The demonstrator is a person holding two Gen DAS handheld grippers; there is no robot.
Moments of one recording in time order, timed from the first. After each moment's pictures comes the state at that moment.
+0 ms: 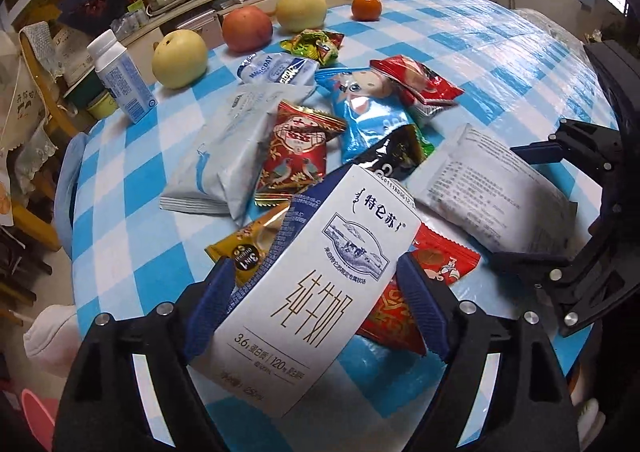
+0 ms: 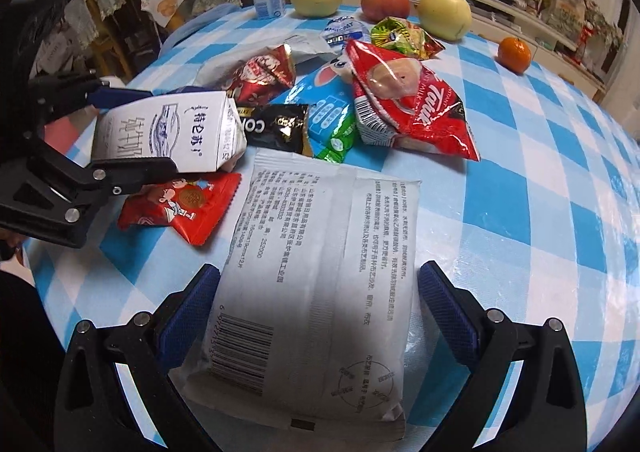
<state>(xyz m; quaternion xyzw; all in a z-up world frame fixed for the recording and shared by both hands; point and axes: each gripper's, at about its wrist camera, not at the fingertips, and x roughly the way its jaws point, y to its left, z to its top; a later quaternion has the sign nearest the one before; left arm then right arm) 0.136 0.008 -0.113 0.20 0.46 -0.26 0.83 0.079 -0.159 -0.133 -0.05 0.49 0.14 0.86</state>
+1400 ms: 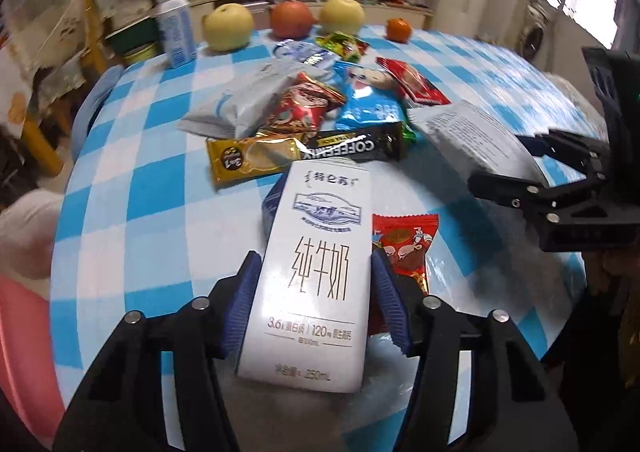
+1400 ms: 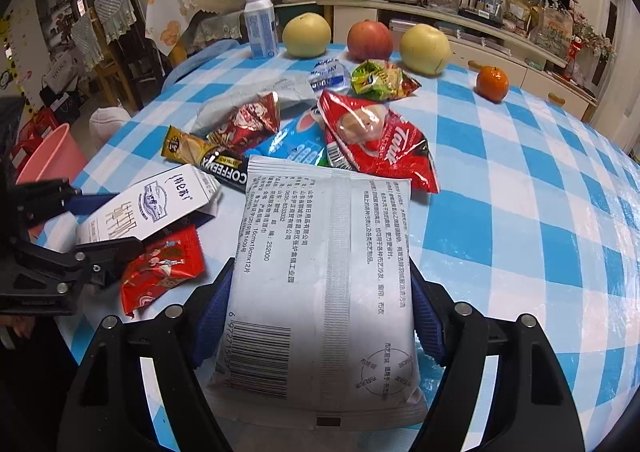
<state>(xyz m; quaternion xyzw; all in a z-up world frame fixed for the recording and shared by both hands) 0.078 0.032 -0.116 0.07 0.46 -0.19 0.87 0.070 -0.180 -0.107 -0.03 0.44 0.14 0.89</state>
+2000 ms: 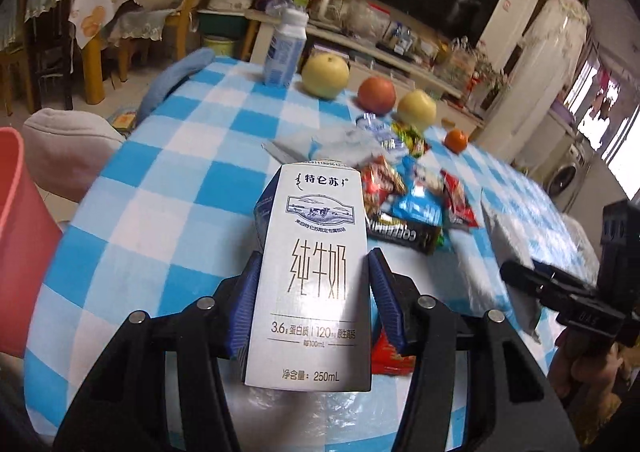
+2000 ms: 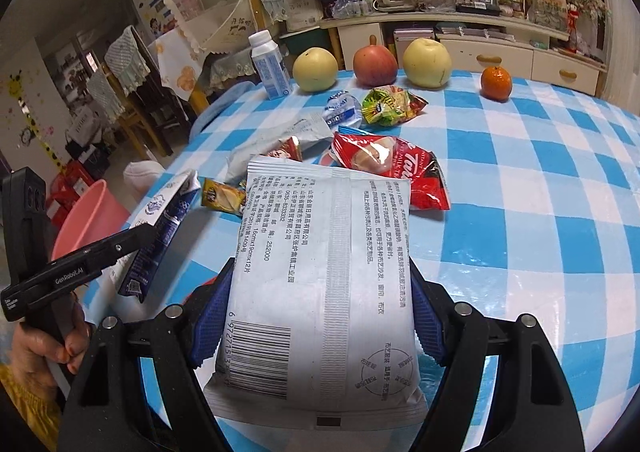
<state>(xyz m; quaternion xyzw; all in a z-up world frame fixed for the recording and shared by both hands) 0.073 0.094 -0.089 -0.13 0.39 -0.11 0.91 0.065 -0.193 -0.082 0.08 0.41 0.18 0.89</state>
